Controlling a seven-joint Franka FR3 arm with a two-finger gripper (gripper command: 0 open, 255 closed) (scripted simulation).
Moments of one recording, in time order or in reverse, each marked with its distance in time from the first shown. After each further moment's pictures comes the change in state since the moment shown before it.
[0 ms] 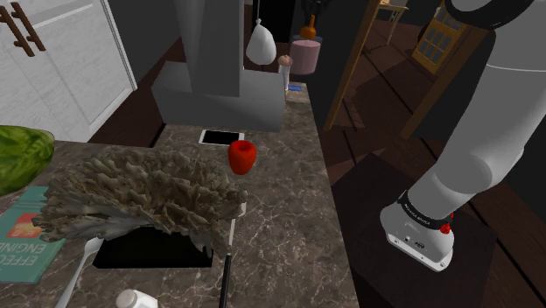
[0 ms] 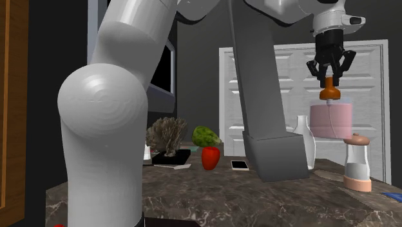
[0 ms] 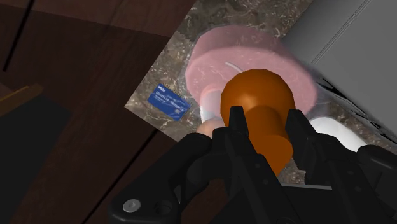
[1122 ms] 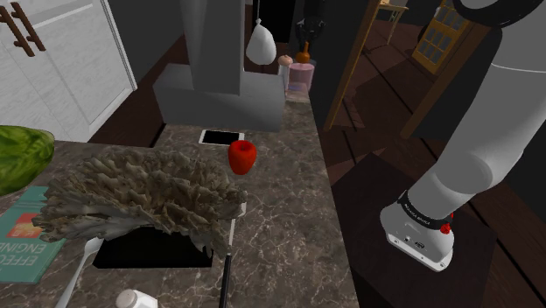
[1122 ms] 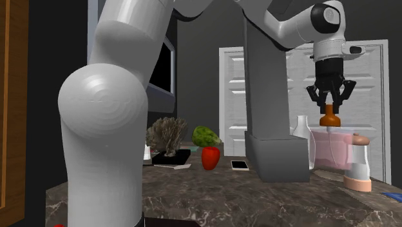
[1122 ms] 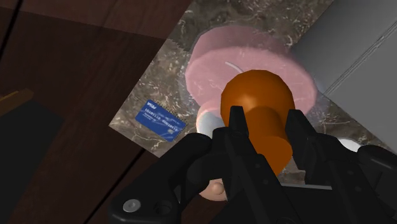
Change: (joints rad) arm 0.004 -0.035 0.001 -0.280 -0.001 0.245 0.000
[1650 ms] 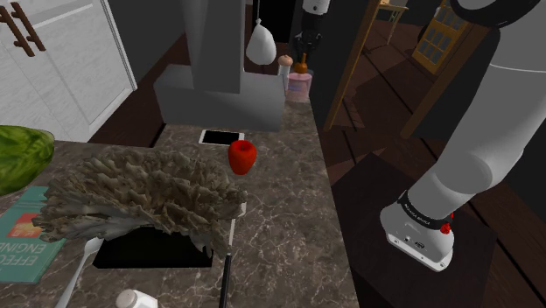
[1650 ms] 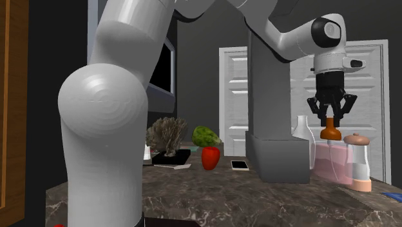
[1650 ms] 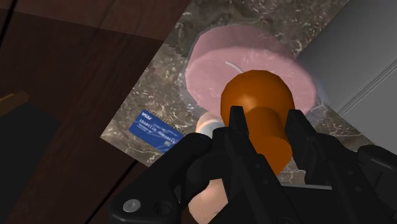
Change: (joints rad) arm -0.001 0.011 0.000 -0.094 0.001 0.105 -0.004
